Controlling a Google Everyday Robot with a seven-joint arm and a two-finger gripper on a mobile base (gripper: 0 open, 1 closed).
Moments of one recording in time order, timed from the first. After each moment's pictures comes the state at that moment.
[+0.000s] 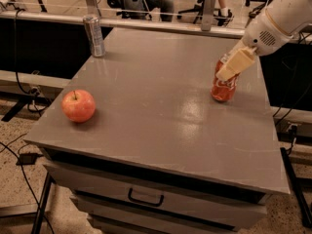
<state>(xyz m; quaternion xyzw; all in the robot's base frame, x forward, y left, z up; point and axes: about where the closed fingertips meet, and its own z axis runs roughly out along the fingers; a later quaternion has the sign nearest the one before) 0.600 -0.199 0.913 -0.50 0.83 0.12 0.23</state>
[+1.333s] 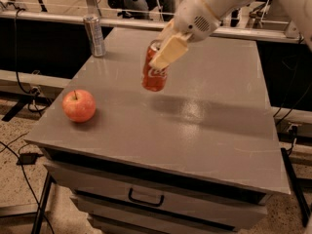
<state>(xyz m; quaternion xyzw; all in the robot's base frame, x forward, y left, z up) 0.581 -0.015 0.959 -0.65 0.67 0.22 0.27</state>
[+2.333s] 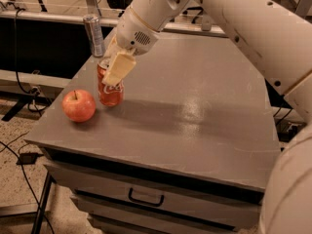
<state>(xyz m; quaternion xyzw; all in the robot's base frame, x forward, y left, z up) 0.560 0.104 0.927 -0.74 0.59 0.24 0.23</state>
